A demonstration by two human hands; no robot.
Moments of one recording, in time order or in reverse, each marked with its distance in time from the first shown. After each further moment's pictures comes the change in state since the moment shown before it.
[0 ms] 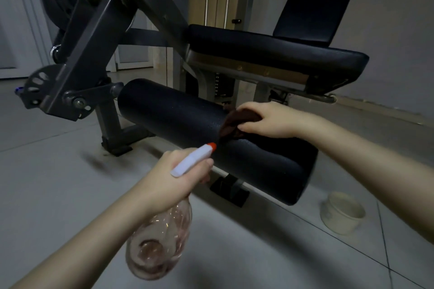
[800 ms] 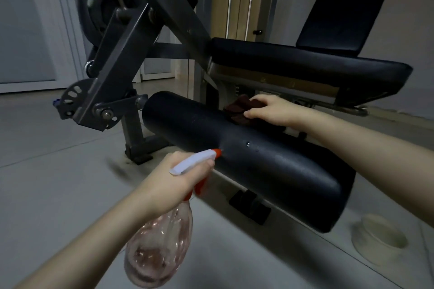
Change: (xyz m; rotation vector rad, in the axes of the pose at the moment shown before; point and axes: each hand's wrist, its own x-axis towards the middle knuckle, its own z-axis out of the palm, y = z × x) left_hand 0.010 -0.012 -0.032 -0.015 -0.034 -0.060; right_hand 0.064 -0.015 -0.002 0.417 0.081 0.062
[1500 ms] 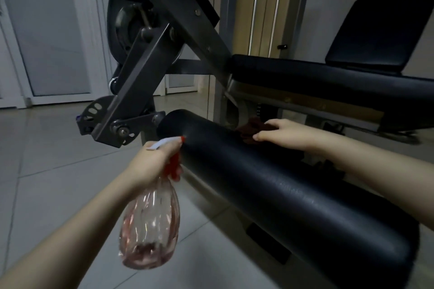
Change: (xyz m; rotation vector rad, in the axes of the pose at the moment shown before) left_hand 0.066 -0.036 -0.056 -0.106 0.378 -0.309; right_hand 0.047 0.010 0.005 -0.043 -0.129 0.039
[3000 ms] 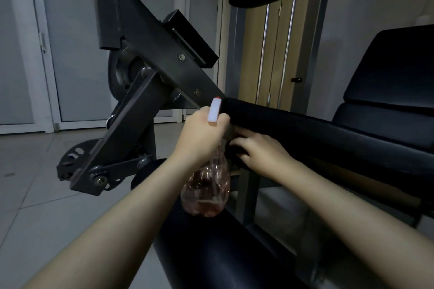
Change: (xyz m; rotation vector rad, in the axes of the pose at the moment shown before) left_hand 0.141 0.140 0.098 0.227 0.311 0.338; right_hand 0.141 0.007 -0.044 -0.573 0.309 -0.582
